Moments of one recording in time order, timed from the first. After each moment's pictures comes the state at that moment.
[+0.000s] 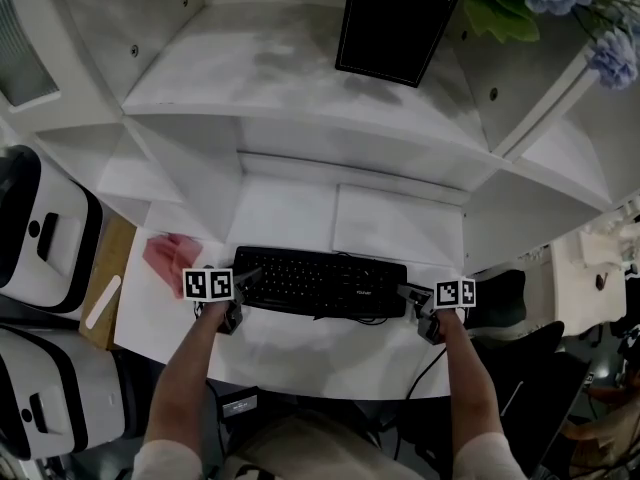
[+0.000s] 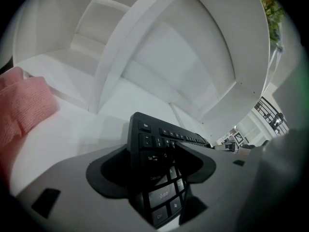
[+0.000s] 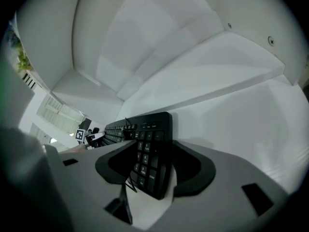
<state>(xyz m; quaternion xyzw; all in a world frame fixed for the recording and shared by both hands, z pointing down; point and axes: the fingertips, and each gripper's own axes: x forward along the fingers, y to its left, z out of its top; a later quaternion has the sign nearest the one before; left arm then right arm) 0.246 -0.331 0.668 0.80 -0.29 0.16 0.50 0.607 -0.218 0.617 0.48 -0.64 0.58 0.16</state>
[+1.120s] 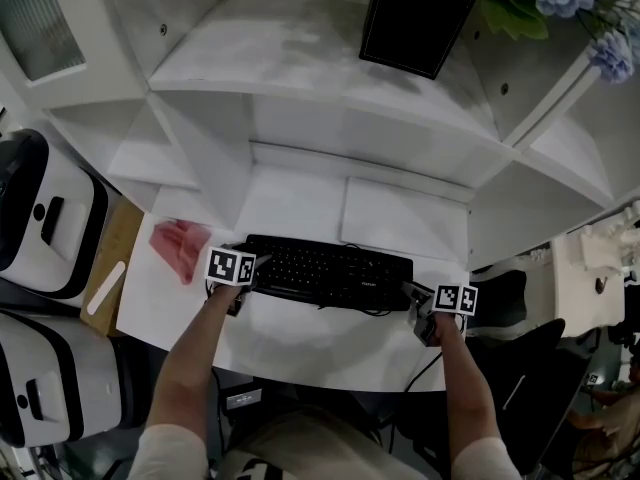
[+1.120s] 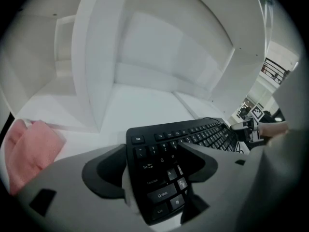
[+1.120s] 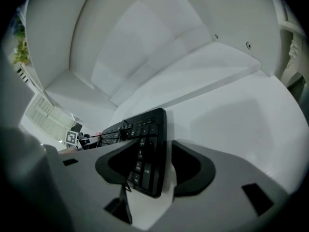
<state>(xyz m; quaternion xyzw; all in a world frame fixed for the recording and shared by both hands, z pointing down) 0.244 -0.342 0.678 0.82 -0.32 0.29 0.38 0.610 -0.205 0.619 0.55 -0.62 0.55 0.14</state>
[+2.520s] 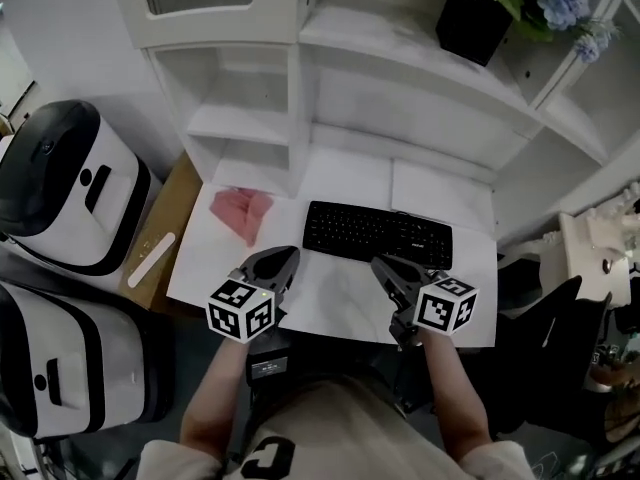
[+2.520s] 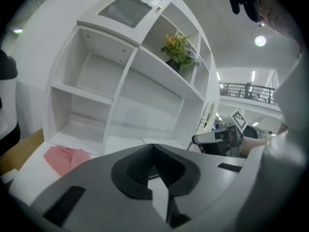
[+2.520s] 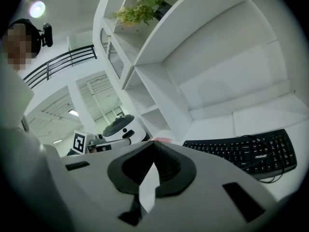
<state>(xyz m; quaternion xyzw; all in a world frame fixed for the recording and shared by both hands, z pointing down) 0.132 -0.205 0.470 0.91 -0.30 0.02 0.27 0.268 -0.171 0.438 0.45 -0.82 0.34 0.09</state>
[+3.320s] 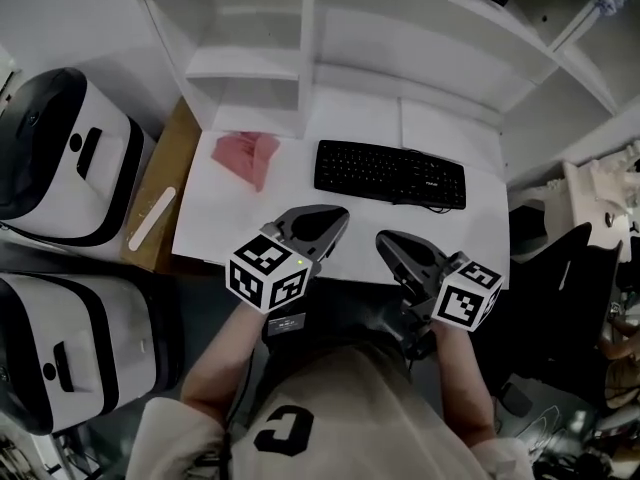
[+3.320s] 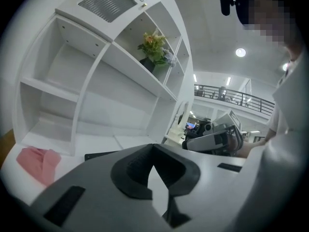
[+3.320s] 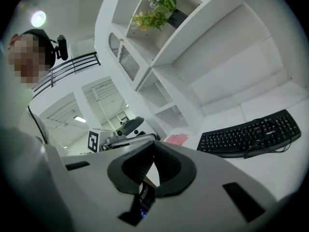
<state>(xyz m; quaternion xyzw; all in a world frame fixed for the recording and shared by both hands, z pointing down) 0.165 -0.149 0.425 0.95 -0.16 0.01 0.25 0.205 -0.104 0.405 0.44 -0.82 0.35 0.05</state>
